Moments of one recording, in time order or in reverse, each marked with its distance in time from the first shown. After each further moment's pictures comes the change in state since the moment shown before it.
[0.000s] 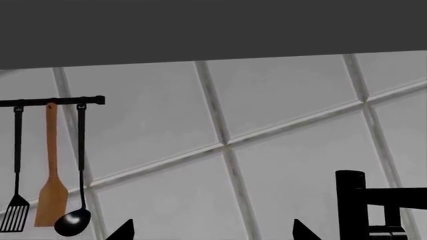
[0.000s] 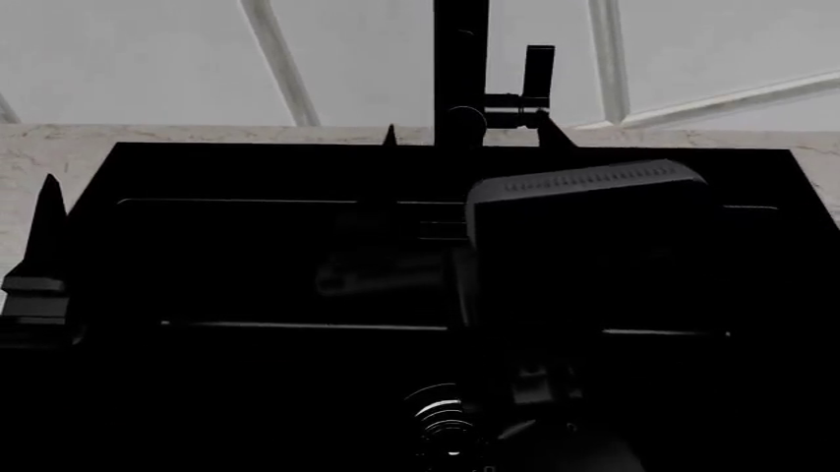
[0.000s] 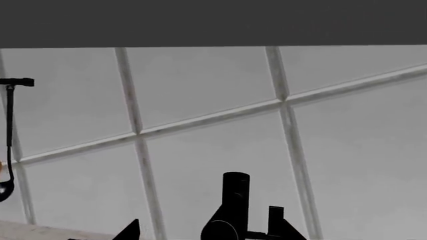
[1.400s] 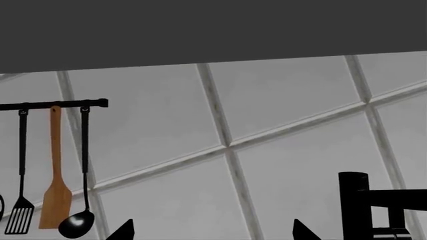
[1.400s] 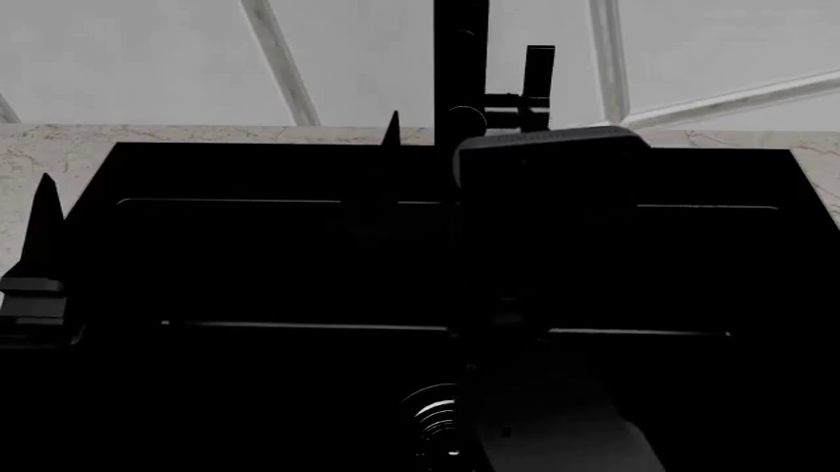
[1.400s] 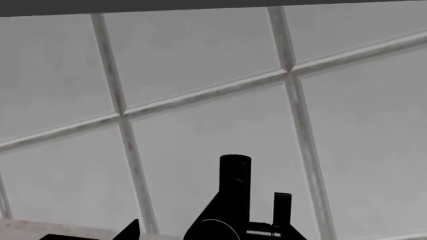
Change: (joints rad) left arm 0.002 -0.014 0.012 0.003 0.000 0.010 -0.022; right arm 0.111 -0.047 -0.068 0.484 -0.050 -0.313 -0.067
